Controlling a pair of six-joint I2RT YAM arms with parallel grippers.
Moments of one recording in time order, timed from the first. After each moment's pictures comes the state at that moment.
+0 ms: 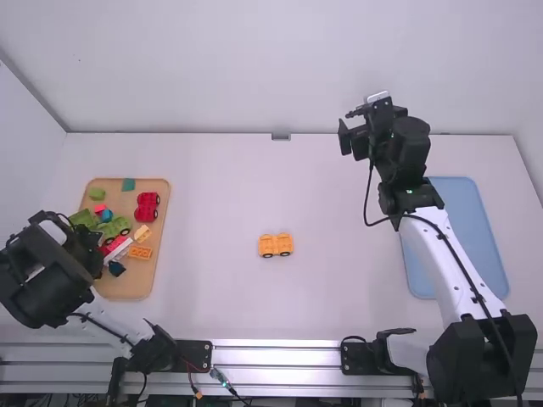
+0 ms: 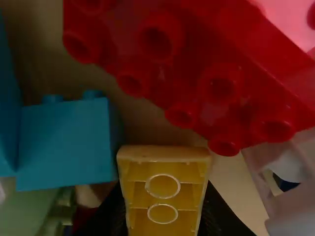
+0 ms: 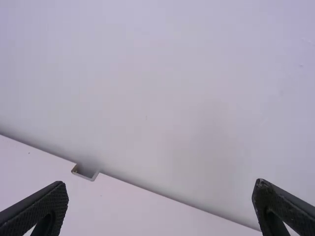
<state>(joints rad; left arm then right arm) 0.87 1.84 1.03 -0.68 -0.16 0.80 0.15 1.37 1.11 0.08 -0.08 -0.26</state>
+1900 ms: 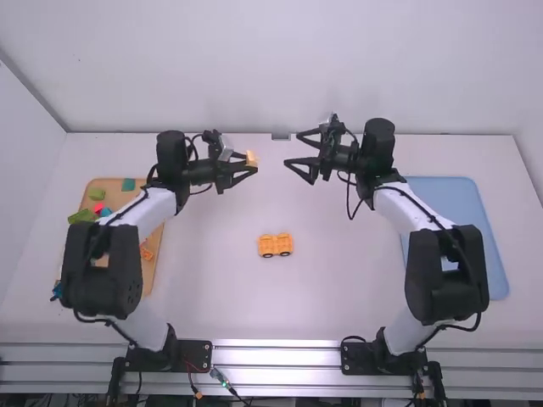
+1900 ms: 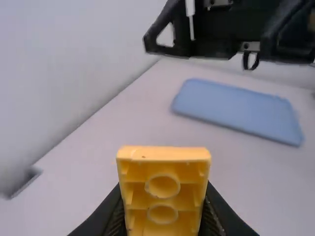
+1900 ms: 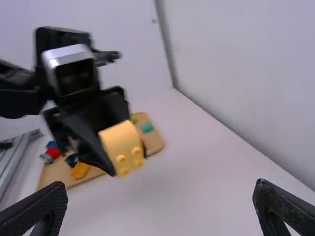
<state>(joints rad) -0.03 1.72 1.03 0.36 1.17 0.25 0.17 1.75 1.12 0.42 -1.15 0.00</state>
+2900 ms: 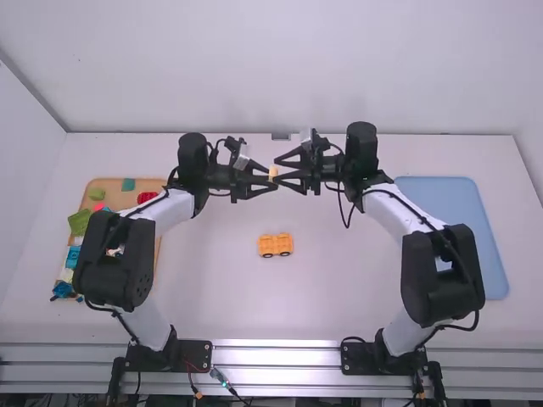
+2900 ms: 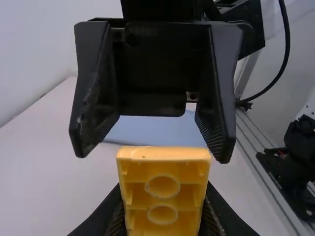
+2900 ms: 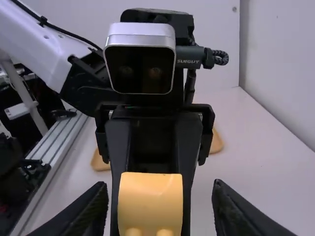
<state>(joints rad) -0.14 1.78 1.03 0.55 1.41 0.06 0.25 1.75 1.12 0.32 -1.33 -0.14</state>
